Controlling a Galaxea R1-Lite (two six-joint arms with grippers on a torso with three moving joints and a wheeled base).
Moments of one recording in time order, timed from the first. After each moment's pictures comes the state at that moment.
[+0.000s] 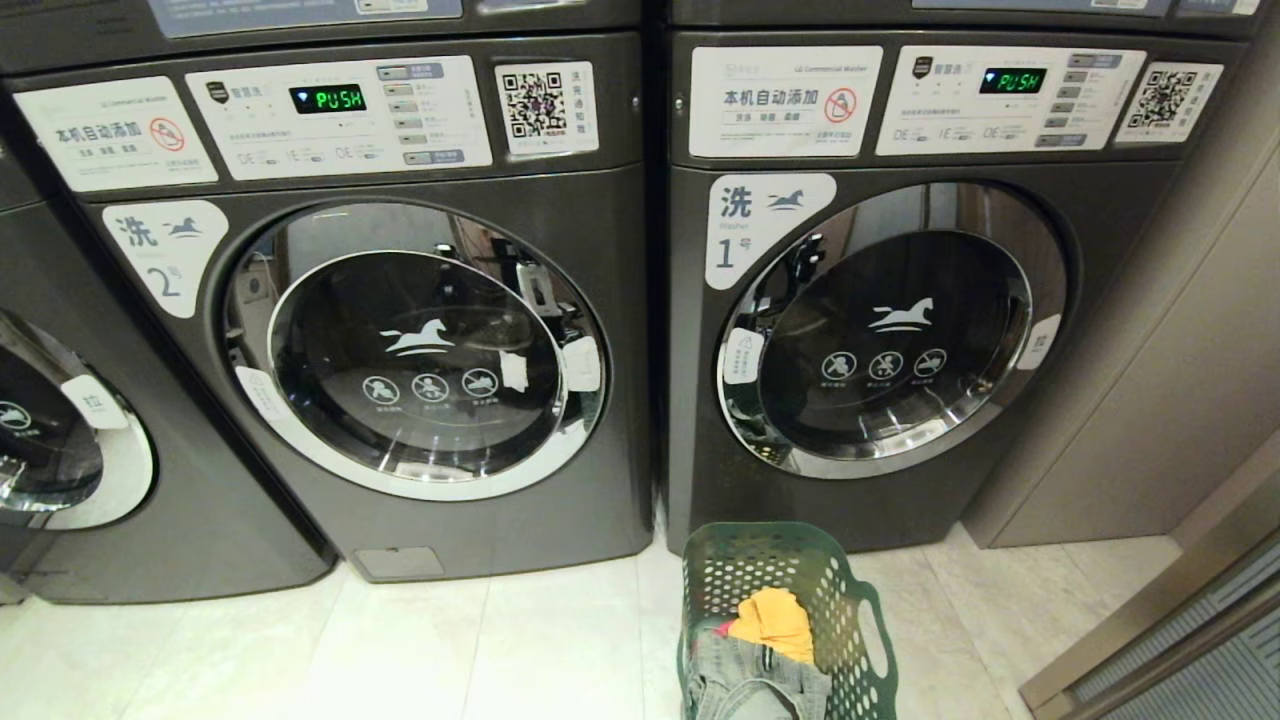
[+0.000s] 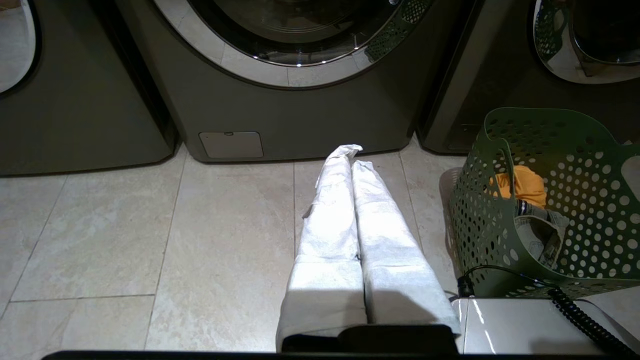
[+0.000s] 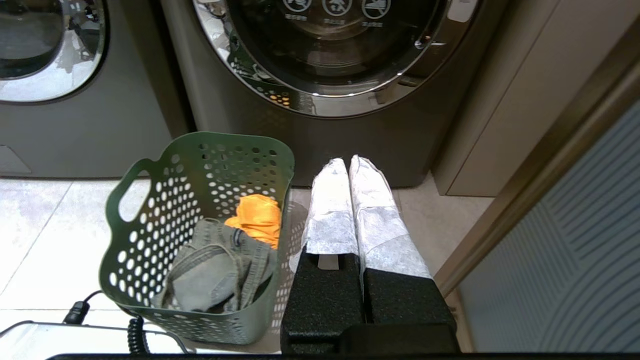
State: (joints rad) left arm -0.01 0.00 -0.08 0.21 0.01 0.00; right arm 0.00 0.00 0.00 0.00 0.01 -0.07
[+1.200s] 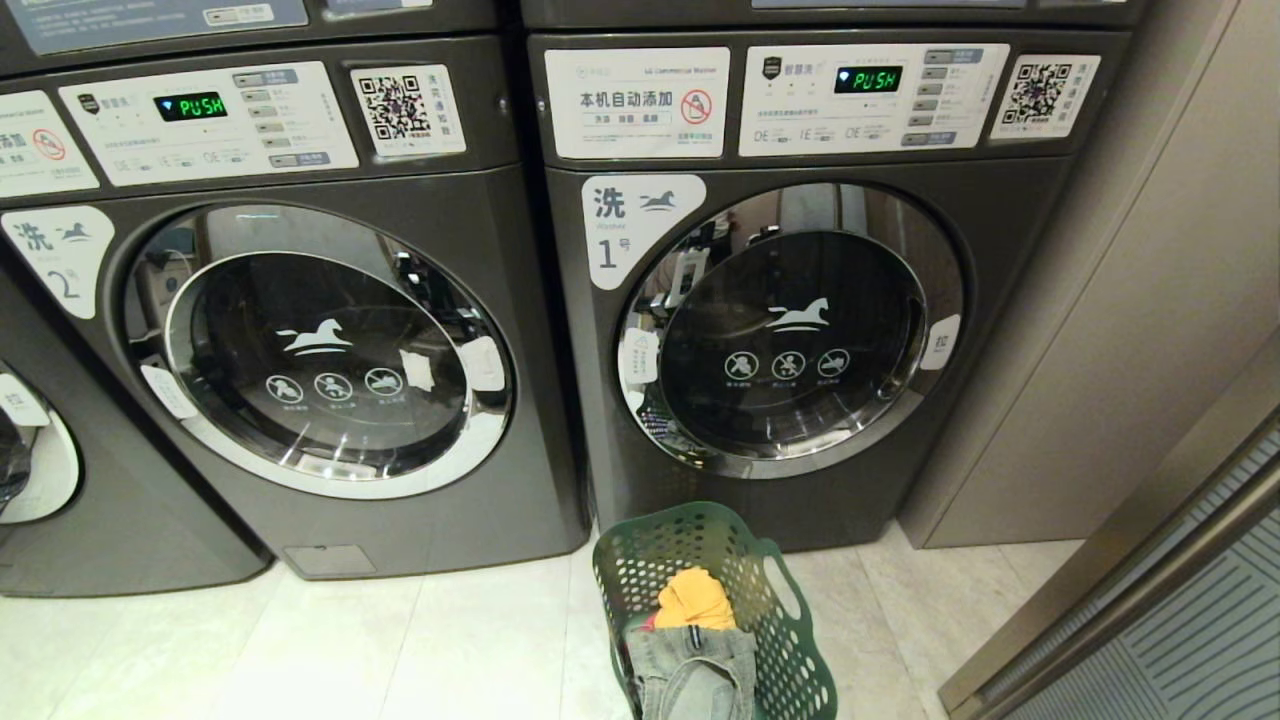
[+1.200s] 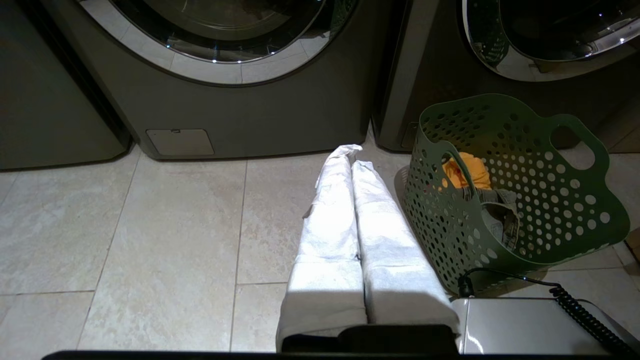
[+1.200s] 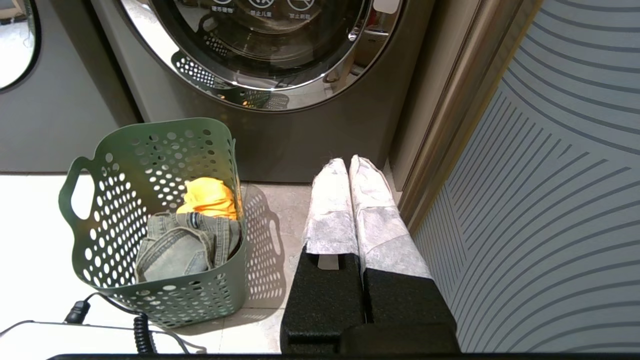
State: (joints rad) left arm -0.01 0.00 -0.08 0.21 0.01 0.00; right arm 0.01 0.00 0.00 0.00 0.01 -0.07
